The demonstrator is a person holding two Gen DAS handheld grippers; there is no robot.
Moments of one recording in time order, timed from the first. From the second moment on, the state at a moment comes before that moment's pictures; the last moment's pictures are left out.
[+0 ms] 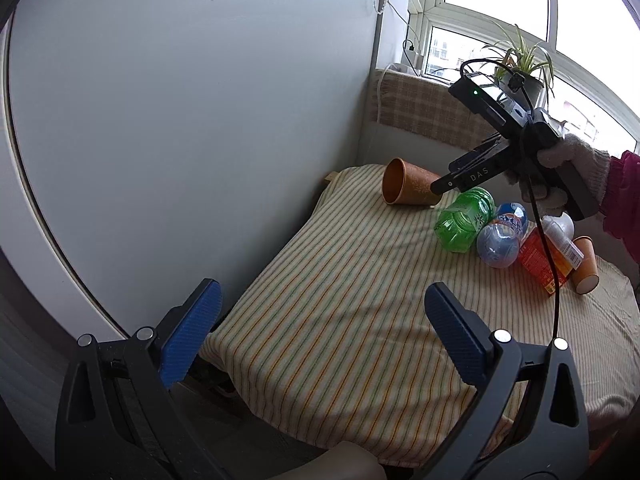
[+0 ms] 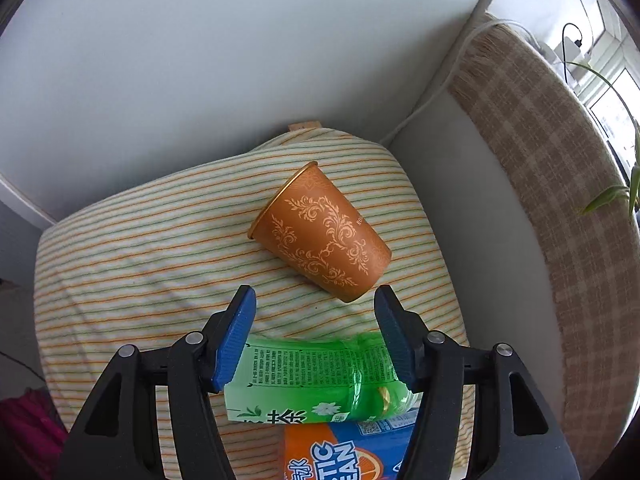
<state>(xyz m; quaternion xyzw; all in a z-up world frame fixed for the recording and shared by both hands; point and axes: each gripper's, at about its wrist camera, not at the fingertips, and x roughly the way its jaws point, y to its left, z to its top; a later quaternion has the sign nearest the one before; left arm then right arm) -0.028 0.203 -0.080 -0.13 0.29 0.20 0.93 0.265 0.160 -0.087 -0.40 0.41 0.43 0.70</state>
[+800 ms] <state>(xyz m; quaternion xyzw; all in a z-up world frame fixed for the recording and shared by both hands) -0.028 0.230 -0.096 -0.15 0.30 0.23 0.91 0.280 0.221 -0.133 -0.54 0.35 0.41 0.65</state>
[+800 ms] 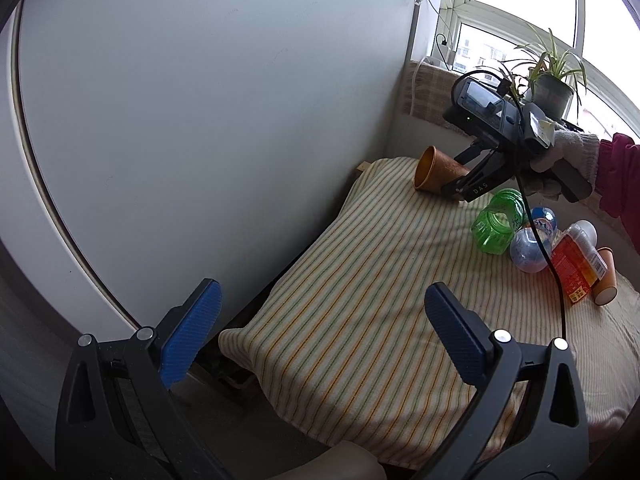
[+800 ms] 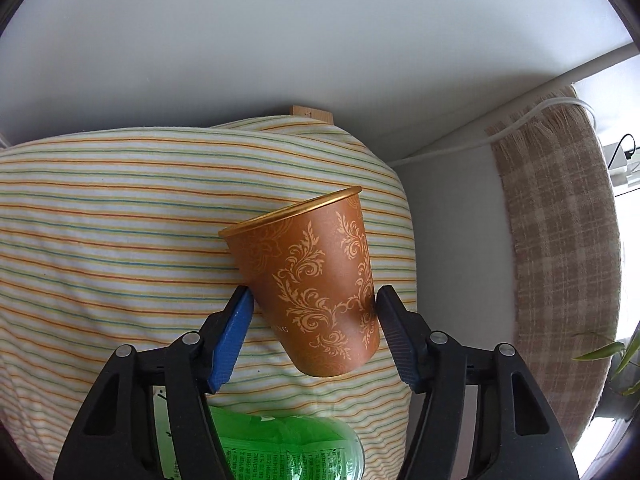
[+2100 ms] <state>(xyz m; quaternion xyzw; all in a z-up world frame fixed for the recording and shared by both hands) -0.040 0.128 -0.052 -0.09 0.26 0.14 0.95 0.139 -0.020 -0.032 -0.21 0.41 0.33 0.83</state>
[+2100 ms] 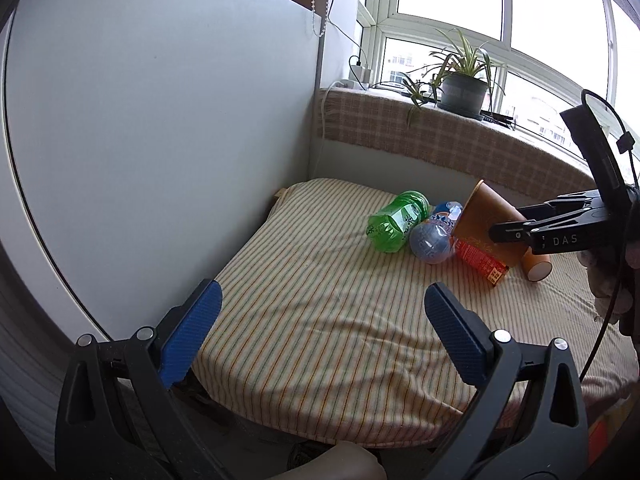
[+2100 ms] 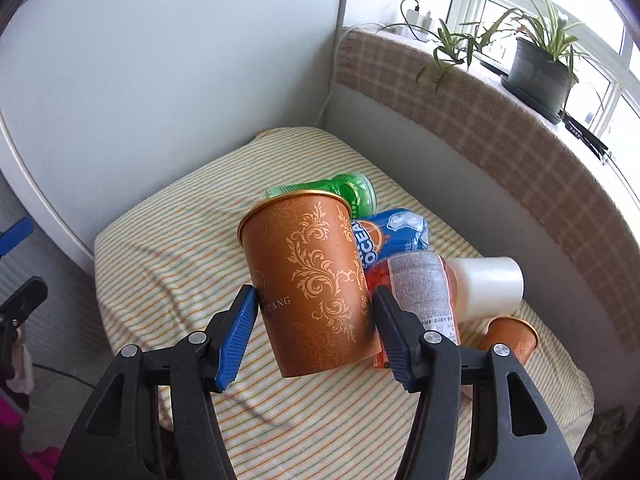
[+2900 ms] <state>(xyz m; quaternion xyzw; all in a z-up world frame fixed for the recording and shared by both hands) 0.030 0.001 -0.081 -0.05 0.35 0.00 0.94 0.113 -0.188 -0.095 -0.02 0.46 0.12 0.88</state>
